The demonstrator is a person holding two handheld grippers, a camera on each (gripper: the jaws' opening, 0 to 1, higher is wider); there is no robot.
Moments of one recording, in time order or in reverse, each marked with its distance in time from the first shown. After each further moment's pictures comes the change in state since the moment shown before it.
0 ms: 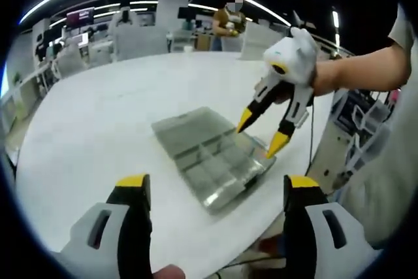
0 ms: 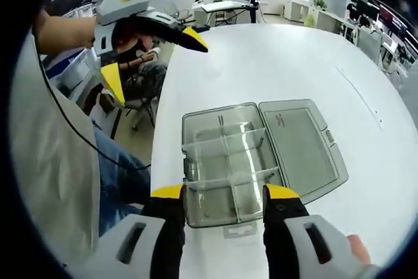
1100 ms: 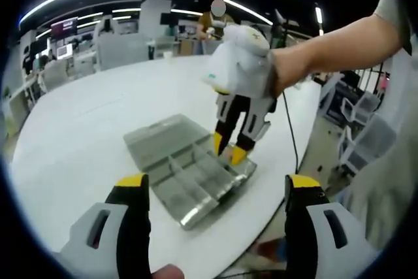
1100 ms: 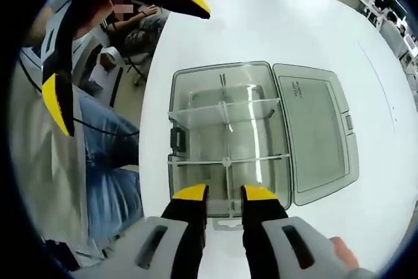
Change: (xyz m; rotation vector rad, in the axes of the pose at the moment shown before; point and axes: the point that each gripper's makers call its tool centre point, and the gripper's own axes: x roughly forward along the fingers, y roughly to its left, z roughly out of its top) left arm 0.027 -0.044 0.002 0.076 -0.030 -0.087; right arm 0.025 -0.007 -0.031 -0.068 0.331 0.048
